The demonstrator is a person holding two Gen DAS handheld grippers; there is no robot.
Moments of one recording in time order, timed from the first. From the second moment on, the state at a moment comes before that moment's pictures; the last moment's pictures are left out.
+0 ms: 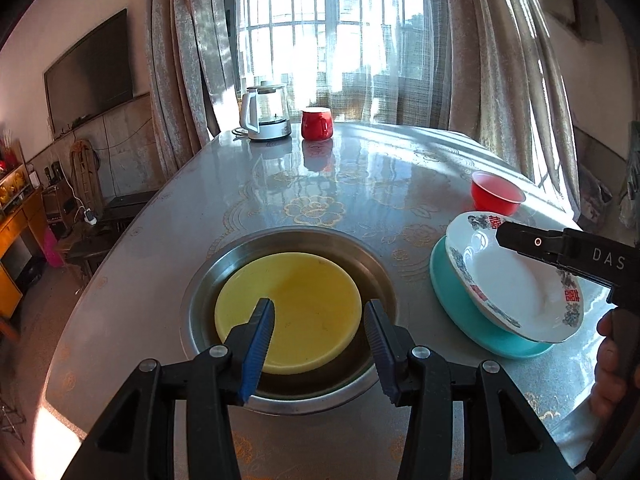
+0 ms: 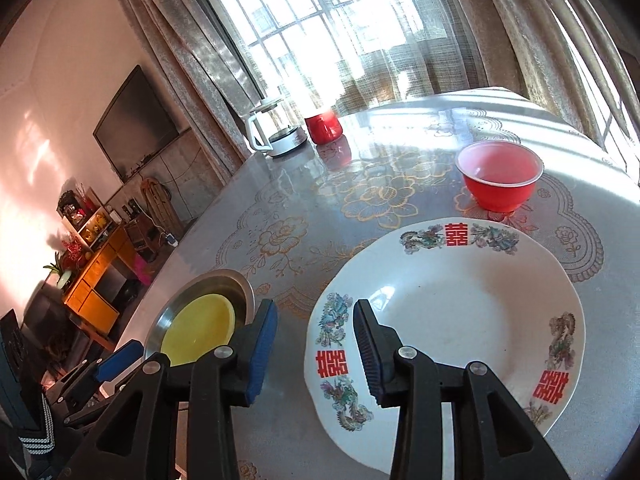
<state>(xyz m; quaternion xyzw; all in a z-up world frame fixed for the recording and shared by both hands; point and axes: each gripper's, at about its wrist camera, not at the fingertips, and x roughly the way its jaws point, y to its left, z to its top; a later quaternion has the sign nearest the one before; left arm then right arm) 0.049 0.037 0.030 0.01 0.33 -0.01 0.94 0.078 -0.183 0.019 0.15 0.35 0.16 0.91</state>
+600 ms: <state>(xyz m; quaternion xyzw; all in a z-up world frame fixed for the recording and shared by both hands) 0.054 -0.023 0.035 0.09 0.32 -0.06 0.94 0.070 -0.253 0.016 0.20 0.33 0.10 0.92</state>
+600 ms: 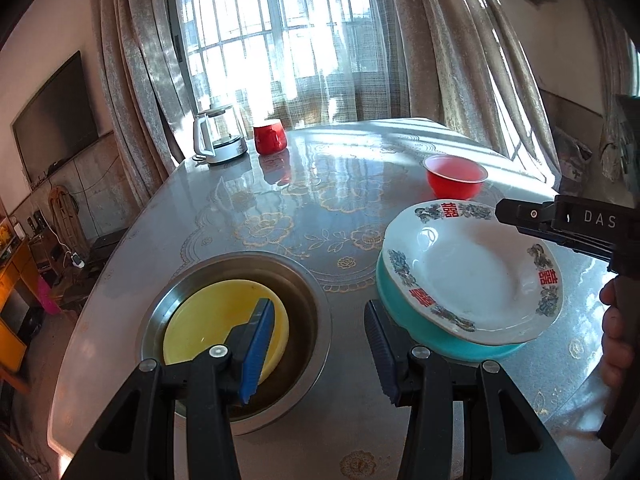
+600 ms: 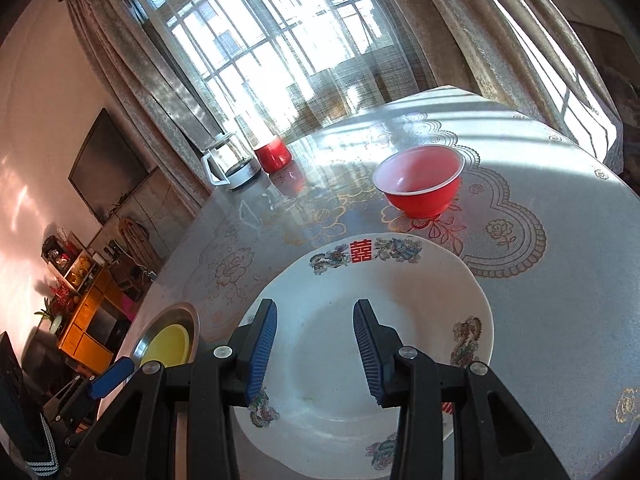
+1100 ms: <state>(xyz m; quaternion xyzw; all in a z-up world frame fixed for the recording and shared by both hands) 0.087 -0.057 0.034 0.10 0.34 -0.10 0.93 0.075 -0.305 0.008 0.22 0.33 0.06 0.91</state>
